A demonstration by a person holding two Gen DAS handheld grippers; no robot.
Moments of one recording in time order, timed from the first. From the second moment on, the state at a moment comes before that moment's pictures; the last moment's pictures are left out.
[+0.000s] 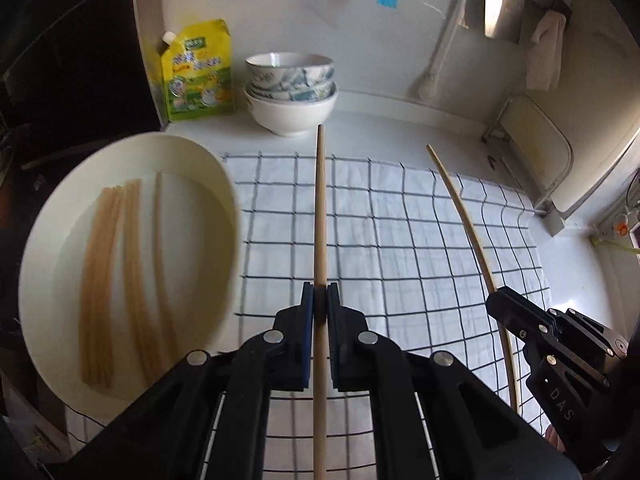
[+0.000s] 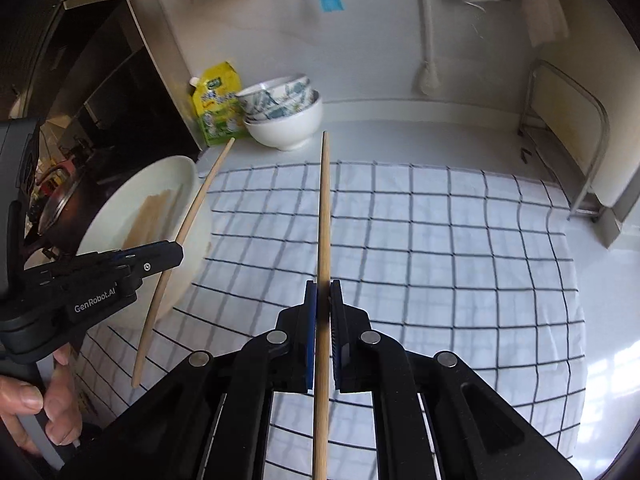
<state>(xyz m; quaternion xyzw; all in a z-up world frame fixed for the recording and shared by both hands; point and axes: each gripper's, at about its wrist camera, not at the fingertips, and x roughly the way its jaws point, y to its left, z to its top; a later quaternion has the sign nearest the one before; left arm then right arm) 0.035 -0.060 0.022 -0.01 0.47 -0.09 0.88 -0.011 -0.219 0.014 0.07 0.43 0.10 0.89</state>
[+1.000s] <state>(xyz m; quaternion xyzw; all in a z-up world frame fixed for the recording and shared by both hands) 0.100 0.141 -0.014 -0.05 0.51 0.00 0.86 0.101 0.003 -0.015 0.02 0.50 0.18 0.85</state>
